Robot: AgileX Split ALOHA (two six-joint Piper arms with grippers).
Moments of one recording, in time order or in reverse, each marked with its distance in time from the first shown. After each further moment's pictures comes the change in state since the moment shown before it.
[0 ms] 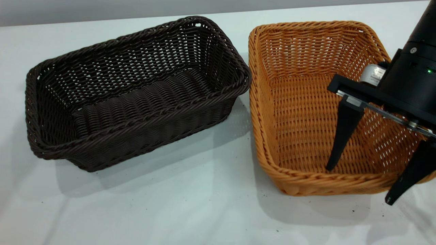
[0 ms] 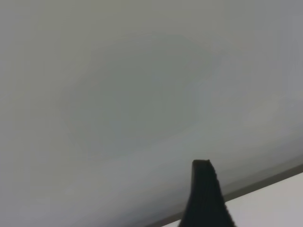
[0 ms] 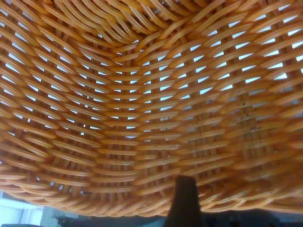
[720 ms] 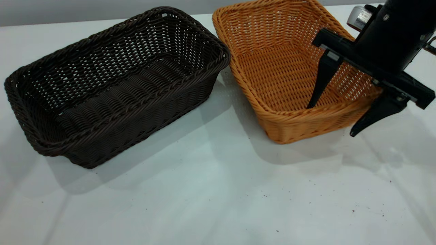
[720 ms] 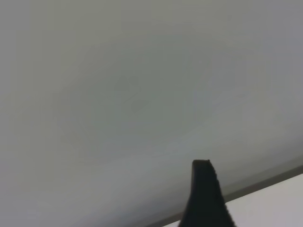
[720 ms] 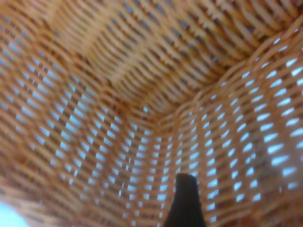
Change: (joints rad) left arm 0.000 0.000 0.000 -0.001 -0.002 -0.004; right arm -0.001 0.020 -0.144 -0.035 -0.287 -0.058
